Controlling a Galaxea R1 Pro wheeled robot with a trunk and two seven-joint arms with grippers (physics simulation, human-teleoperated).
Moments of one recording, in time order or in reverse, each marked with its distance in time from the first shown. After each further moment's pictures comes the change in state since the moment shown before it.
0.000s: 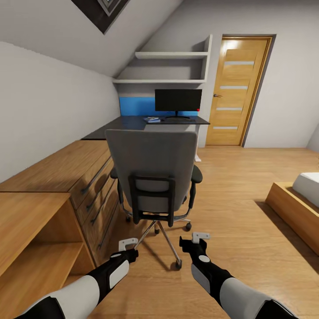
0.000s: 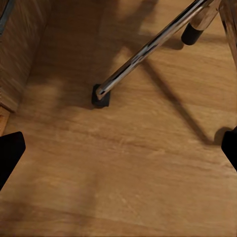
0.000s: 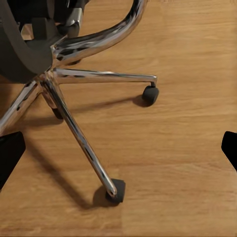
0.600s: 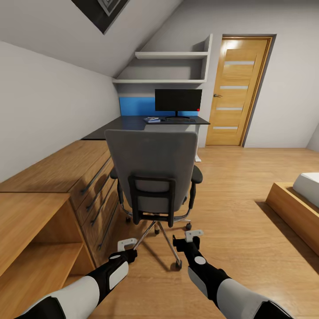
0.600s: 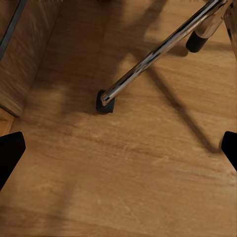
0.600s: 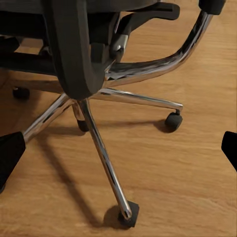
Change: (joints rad) left arm 0.000 -0.003 -0.003 0.023 -0.001 -0.042 0.000; right arm 0.005 0.021 0.018 -0.004 0.134 -0.060 0.056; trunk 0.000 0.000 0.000
